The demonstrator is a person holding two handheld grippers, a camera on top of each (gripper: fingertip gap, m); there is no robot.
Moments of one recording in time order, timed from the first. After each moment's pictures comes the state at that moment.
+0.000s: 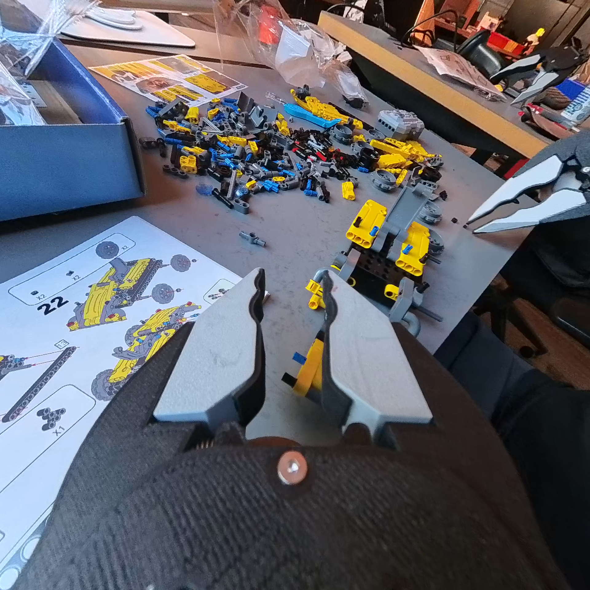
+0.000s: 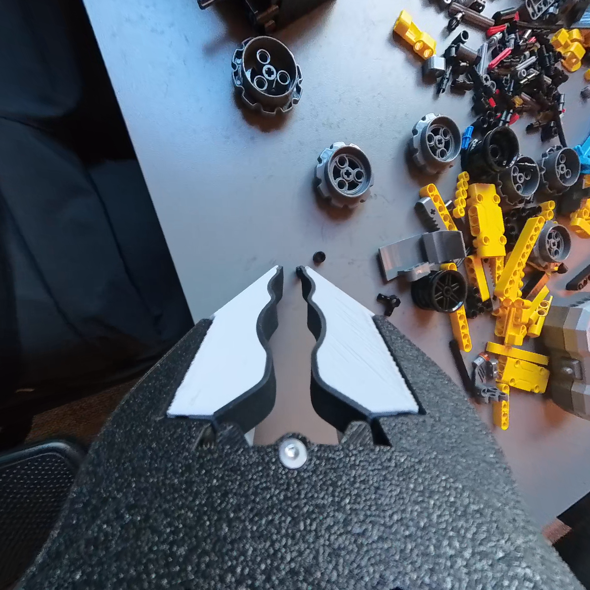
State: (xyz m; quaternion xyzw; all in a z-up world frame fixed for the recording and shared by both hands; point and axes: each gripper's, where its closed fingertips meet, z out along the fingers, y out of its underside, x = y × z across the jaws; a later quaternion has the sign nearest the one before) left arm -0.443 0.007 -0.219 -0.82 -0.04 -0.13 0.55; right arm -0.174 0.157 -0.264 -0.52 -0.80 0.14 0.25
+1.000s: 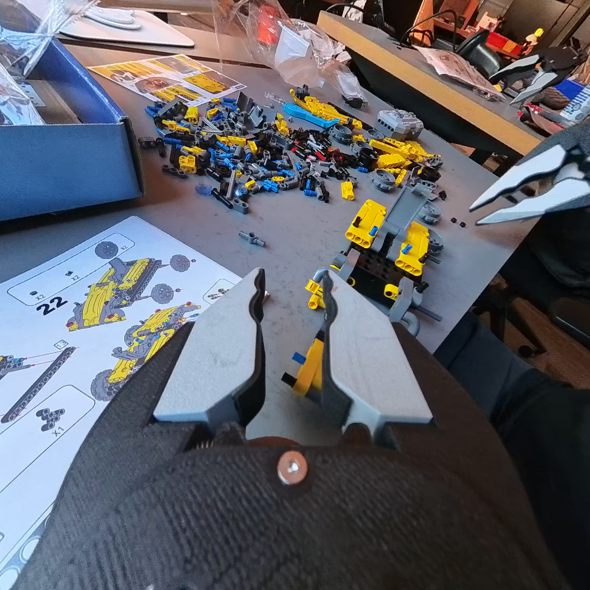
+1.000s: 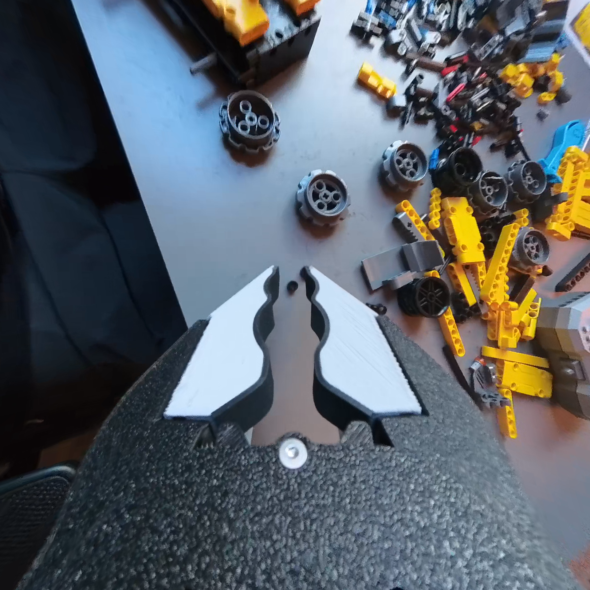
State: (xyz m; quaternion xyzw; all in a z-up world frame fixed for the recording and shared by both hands) left arm -0.443 0.007 -0.219 -0.82 -0.04 -0.13 0.55; right arm -0.183 0.159 -0.248 -0.53 -0.78 0.19 0.28
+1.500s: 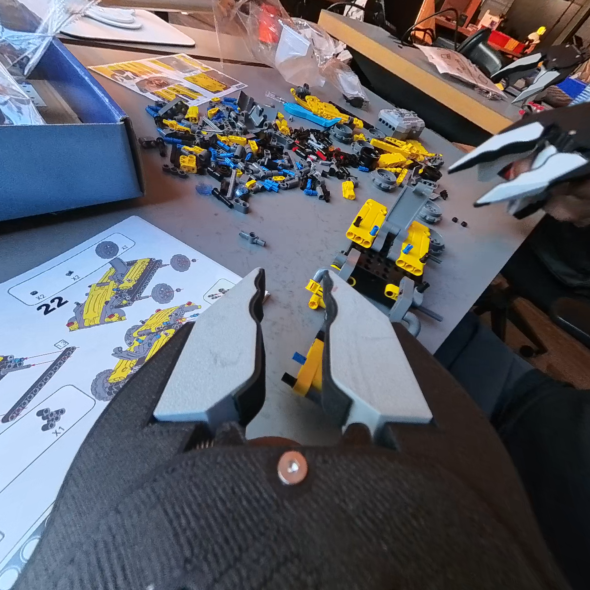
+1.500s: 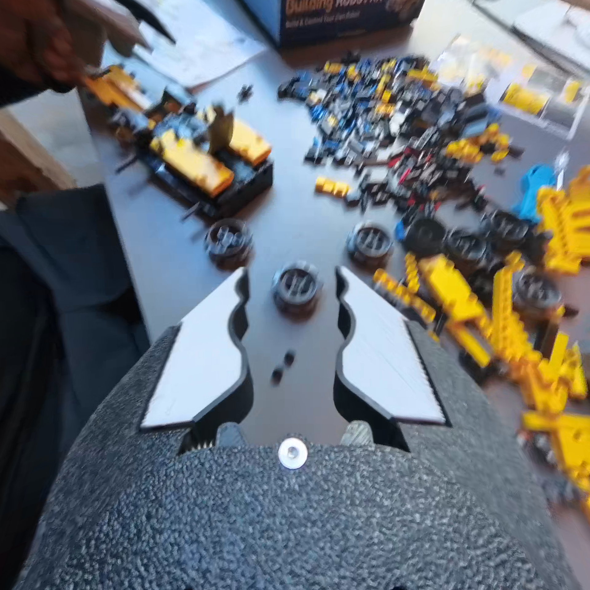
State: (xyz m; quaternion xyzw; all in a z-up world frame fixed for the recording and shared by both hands) left arm -0.443 0.007 -0.219 -0.82 -0.04 -0.13 0.55; right arm -0.238 0.166 -0.219 -0.57 -0.68 0.34 0.32
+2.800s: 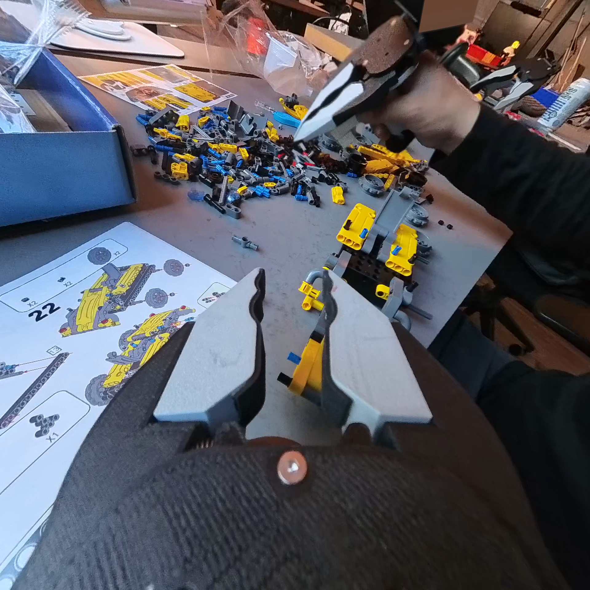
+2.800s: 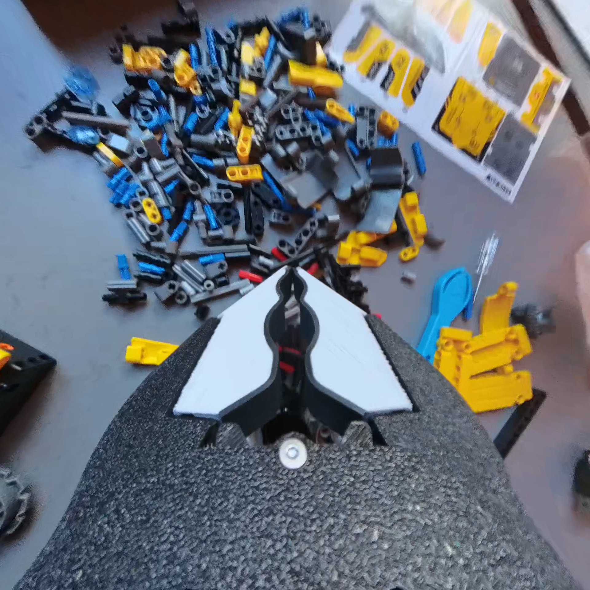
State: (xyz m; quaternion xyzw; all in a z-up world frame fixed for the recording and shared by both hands) left arm -0.440 0.006 -0.215 -0.81 -0.03 -0.15 0.56; right arm -0.410 0.265 -0.246 -0.63 -0.71 0.17 0.26
